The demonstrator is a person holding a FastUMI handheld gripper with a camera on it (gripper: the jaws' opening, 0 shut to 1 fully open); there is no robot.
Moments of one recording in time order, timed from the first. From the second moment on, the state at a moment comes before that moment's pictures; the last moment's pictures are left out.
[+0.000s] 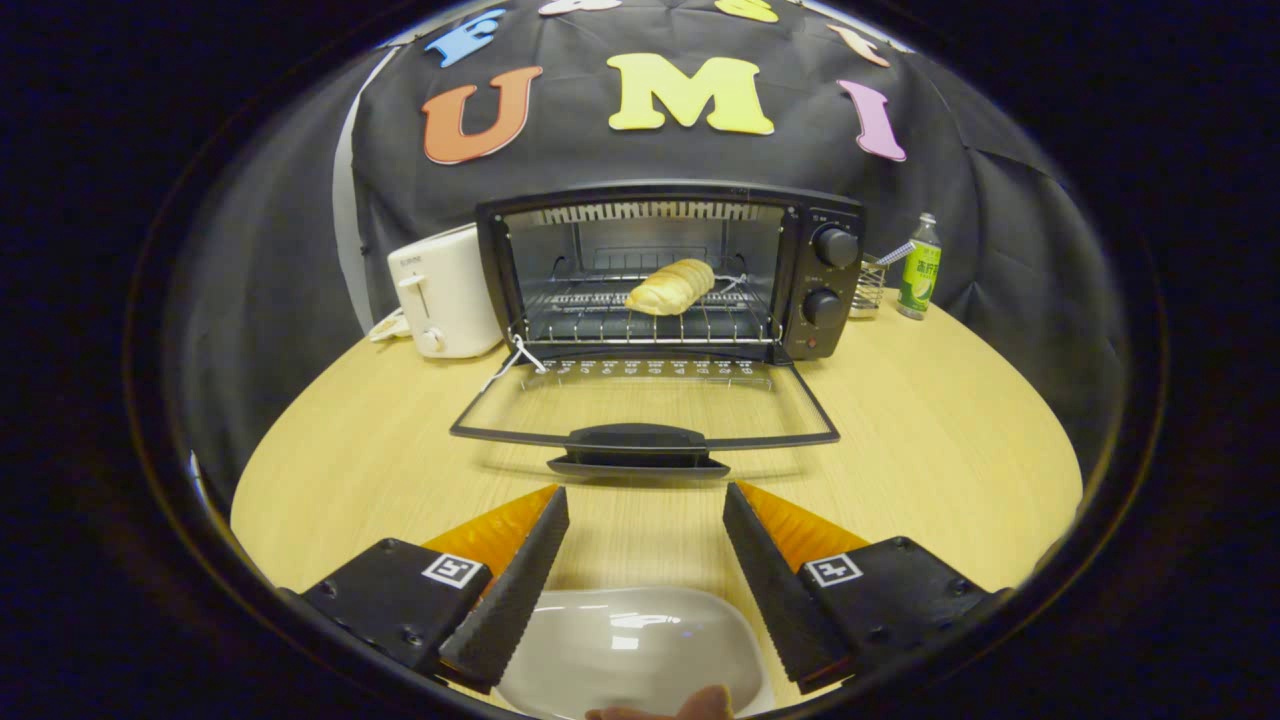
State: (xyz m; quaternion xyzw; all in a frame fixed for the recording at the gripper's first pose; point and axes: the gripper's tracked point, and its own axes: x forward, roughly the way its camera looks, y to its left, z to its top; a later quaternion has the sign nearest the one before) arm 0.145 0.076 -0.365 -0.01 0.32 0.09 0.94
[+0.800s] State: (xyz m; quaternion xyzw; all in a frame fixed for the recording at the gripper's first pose) arm 0.163 0.091 -0.373 -0.01 0.36 0.09 0.93
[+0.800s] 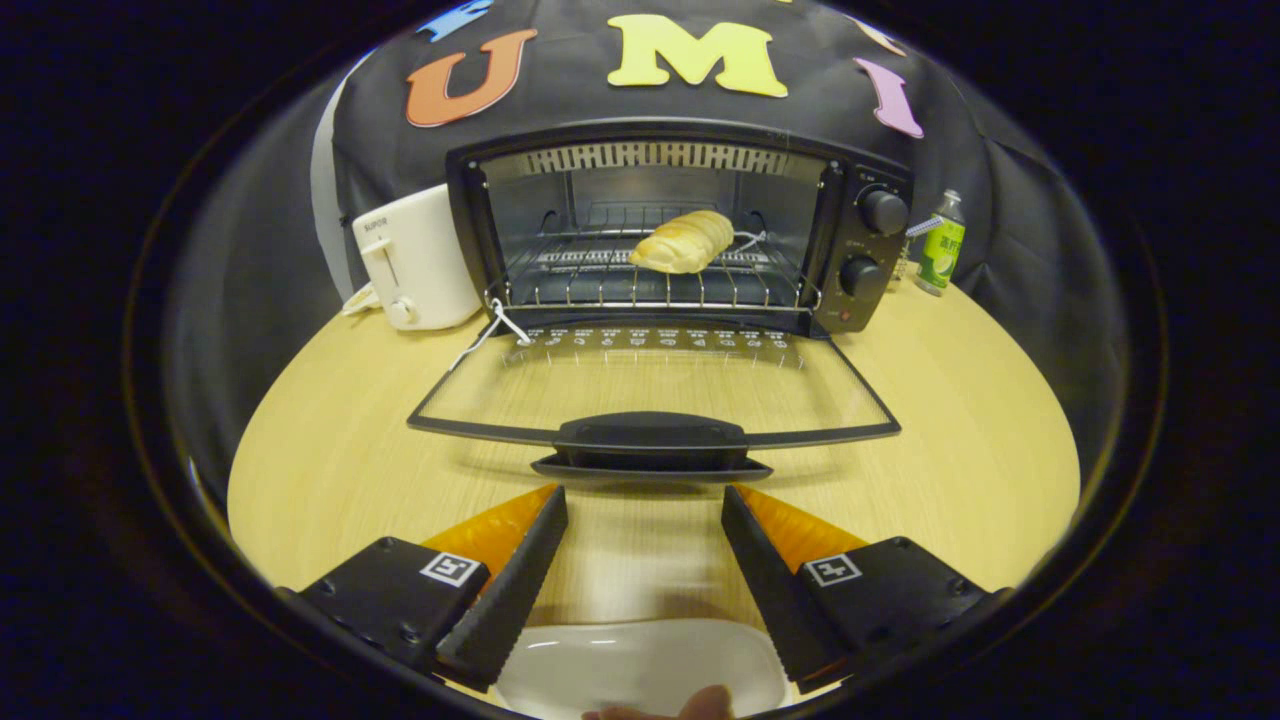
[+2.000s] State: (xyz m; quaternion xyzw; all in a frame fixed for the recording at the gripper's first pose) arm 0.100 0.075 -0.088 -0.03 0.07 0.08 0.99
